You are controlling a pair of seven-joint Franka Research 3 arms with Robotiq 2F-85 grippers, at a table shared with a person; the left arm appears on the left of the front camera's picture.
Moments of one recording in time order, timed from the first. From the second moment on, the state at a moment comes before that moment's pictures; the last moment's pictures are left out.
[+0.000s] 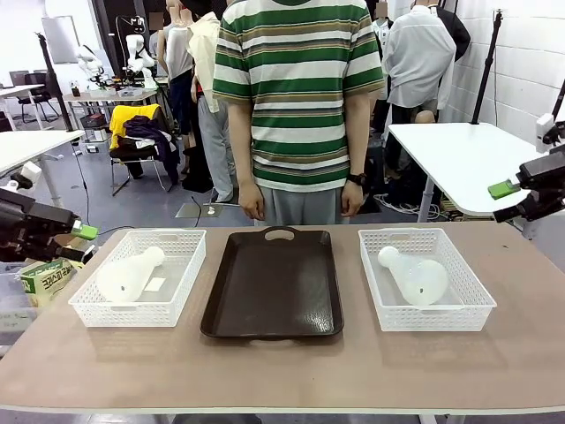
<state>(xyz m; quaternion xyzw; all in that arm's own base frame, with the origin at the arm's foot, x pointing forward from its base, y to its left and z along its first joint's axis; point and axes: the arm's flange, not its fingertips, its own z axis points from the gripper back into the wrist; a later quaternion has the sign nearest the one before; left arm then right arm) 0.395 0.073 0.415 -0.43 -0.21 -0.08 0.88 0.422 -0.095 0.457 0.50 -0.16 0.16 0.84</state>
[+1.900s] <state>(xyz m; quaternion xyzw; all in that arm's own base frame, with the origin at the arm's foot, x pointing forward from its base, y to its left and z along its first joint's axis) 0.397 0.066 0.434 -0.42 -0.22 -0.10 0.88 0.437 -0.088 0.453 0.50 -0.14 0.17 0.84</state>
